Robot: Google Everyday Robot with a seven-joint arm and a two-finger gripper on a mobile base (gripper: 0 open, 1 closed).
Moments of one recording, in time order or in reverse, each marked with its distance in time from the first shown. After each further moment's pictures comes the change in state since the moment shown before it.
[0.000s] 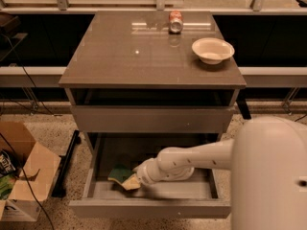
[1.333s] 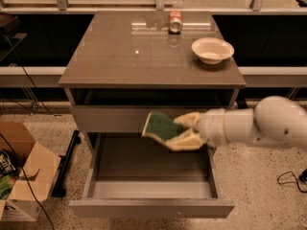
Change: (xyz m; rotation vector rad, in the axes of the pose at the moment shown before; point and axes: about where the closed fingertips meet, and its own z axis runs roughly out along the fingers) arm -0.103 0.008 -0.352 0.072 -0.332 -0.317
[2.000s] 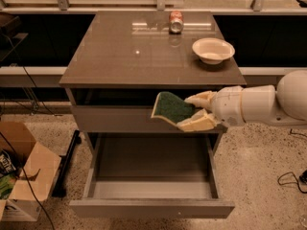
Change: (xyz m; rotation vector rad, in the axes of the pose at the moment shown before) arm -0.053 -0.037 -0.059 0.082 0.008 -0.124
